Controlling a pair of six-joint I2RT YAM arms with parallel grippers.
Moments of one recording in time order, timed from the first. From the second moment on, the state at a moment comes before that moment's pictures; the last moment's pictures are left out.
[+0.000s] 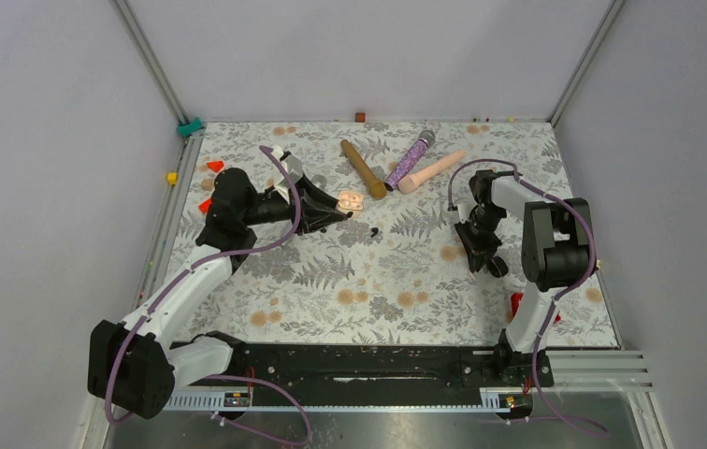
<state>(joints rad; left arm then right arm) -0.35 1.13 0.81 0.36 1.06 -0.18 0.10 1.88 1.20 -1.06 -0.14 -0.28</state>
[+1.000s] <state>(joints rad) -0.41 1.21 0.78 0.50 1.00 -0.20 0.20 1.23 1.24 -0.38 -0.62 0.23</state>
